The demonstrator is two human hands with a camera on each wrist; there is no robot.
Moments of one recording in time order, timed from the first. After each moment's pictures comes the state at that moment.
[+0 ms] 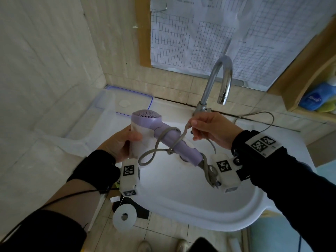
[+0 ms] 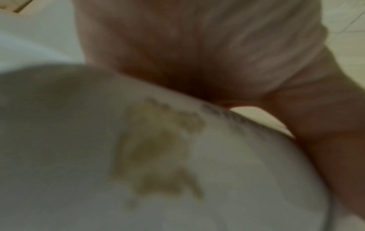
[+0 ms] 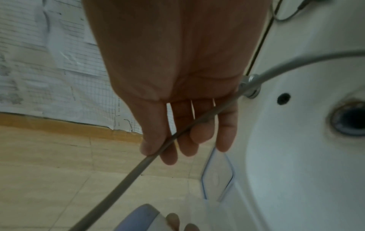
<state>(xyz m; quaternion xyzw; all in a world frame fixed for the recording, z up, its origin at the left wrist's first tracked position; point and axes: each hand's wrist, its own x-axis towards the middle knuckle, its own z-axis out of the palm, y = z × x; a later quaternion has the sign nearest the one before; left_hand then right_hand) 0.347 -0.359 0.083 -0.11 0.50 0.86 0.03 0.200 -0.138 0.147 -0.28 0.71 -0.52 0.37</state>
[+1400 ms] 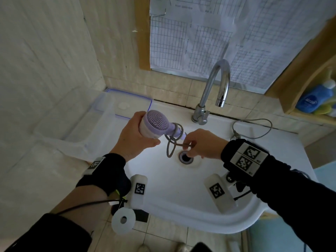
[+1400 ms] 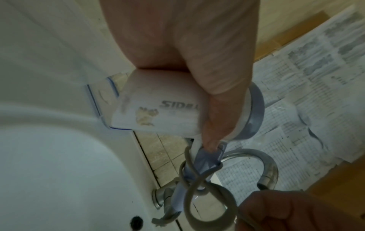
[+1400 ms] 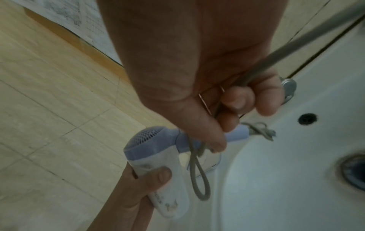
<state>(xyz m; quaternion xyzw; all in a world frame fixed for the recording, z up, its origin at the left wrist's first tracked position) 0.326 -0.340 0.087 -0.16 0.82 0.52 -0.18 0.227 -0.151 0.143 -0.38 0.88 -0.11 0.26</state>
